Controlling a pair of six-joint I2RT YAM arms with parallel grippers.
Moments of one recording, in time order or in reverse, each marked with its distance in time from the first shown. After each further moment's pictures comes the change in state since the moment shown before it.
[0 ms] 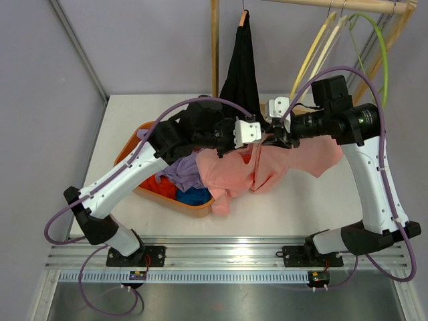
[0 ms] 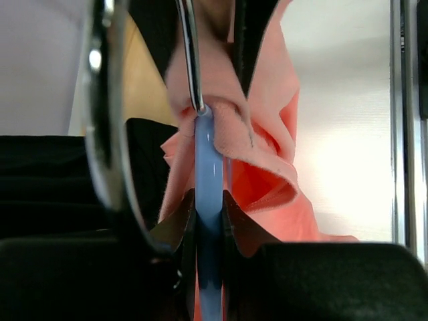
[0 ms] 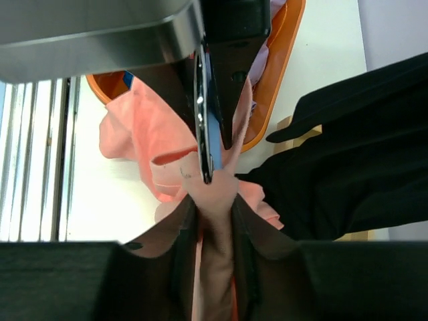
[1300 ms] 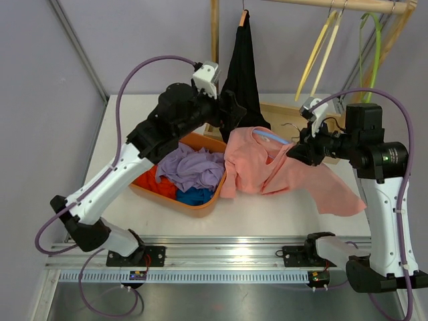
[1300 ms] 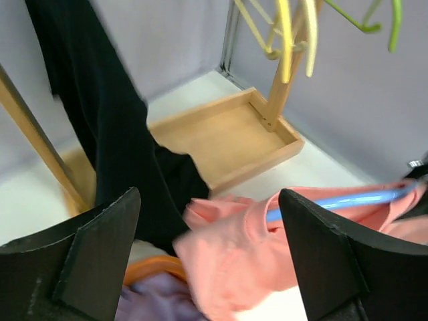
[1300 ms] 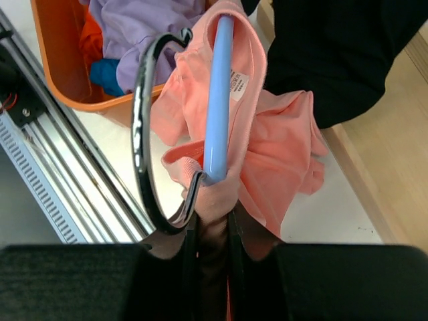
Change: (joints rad) left arm 0.080 -0.122 -0.087 0.375 -0.377 -0.722; right arm -0.227 -0.293 -0.308 0.096 0.167 0.566
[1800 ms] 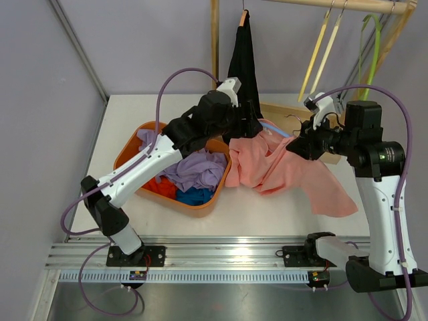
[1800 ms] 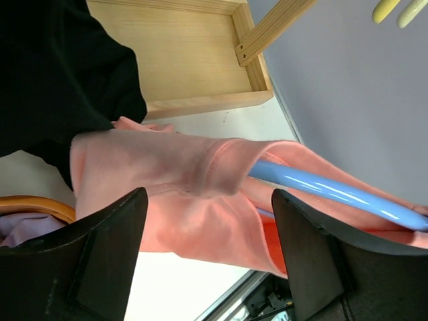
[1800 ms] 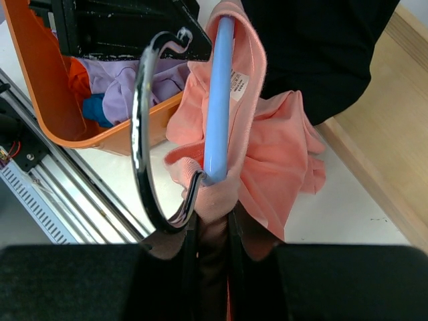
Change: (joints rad) left arm -0.031 0.233 0.064 -0.148 -0.016 -0.472; right arm -0.007 -0.016 -0.046 0.127 0.076 0.207
